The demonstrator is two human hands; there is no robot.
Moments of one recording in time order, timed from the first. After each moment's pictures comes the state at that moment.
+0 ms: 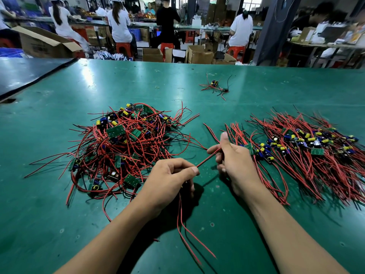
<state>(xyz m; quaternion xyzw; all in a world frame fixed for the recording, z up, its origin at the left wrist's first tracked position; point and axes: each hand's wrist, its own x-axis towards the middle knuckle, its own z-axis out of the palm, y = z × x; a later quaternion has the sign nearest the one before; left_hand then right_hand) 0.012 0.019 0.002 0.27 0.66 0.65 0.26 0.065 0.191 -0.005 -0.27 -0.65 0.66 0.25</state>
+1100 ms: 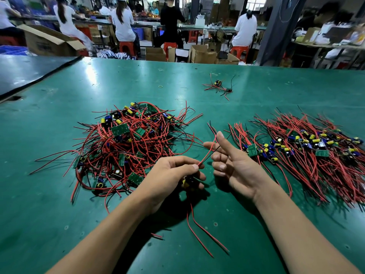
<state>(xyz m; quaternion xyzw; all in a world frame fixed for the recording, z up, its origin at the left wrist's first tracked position) 0.010 0.013 0.015 0.19 0.59 0.69 0.37 0.072 0.190 0.004 -0.19 -0.51 0.84 0.08</state>
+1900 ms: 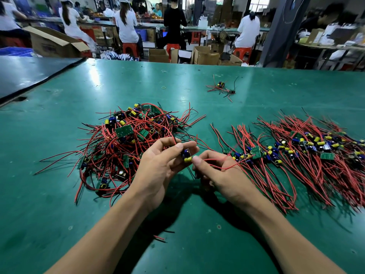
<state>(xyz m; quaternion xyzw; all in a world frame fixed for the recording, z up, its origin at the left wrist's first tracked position) -0.002 0.011 0.024 0.15 0.46 0.83 0.27 0.083 0.152 0.008 -0.05 -0.74 0.66 0.11</state>
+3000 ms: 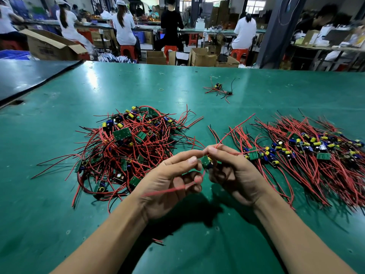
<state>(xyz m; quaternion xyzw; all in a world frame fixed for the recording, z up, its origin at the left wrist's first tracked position) 0.007 0.011 0.018 0.21 0.37 0.78 0.47 0.083 0.168 0.020 -0.09 -0.53 0.84 0.09</state>
